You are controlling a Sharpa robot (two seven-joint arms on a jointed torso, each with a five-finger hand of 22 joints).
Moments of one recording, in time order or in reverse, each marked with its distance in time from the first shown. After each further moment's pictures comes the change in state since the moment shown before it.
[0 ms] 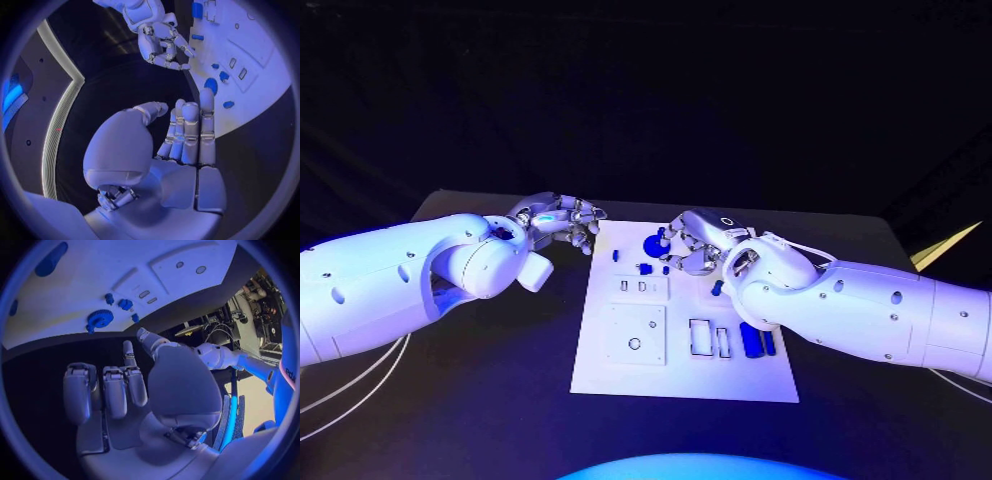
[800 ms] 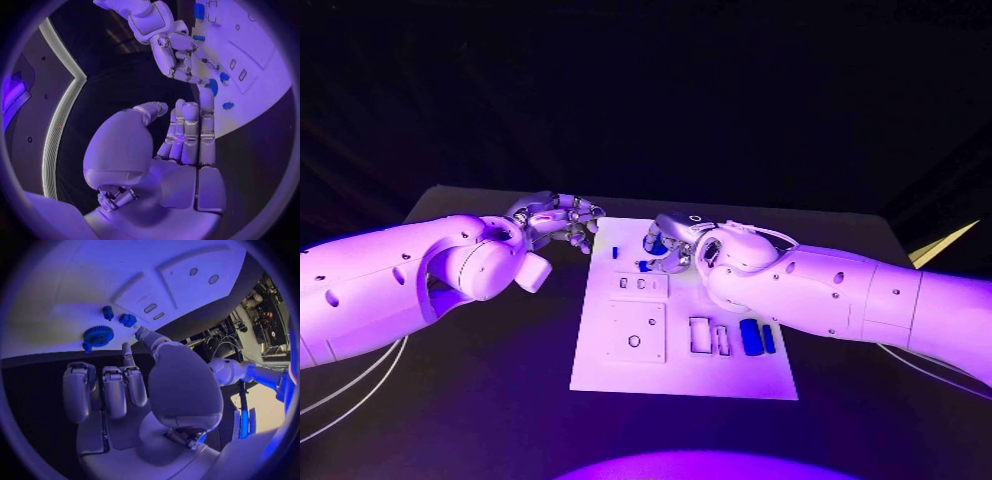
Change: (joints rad) left arm -0.004 0.000 0.000 0.008 0.005 0.002 0.019; left_hand 0.000 0.000 0.000 0.000 0.000 -0.005 0.005 0.000 -0.002 0.000 0.000 0.000 -0.004 0.000 0.000 0.000 -0.003 0.000 0.000 0.000 0.000 -0.001; right arm 0.005 0.161 -0.001 -0.197 -0.003 0.169 -0.011; right_hand 0.003 -0.032 0.000 -0.015 0.000 -0.050 0.035 -0.026 -0.003 0.014 0.015 0.000 0.000 0.015 0.016 0.000 0.000 0.000 -0.014 0.015 -0.001 0.000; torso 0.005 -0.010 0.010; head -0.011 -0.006
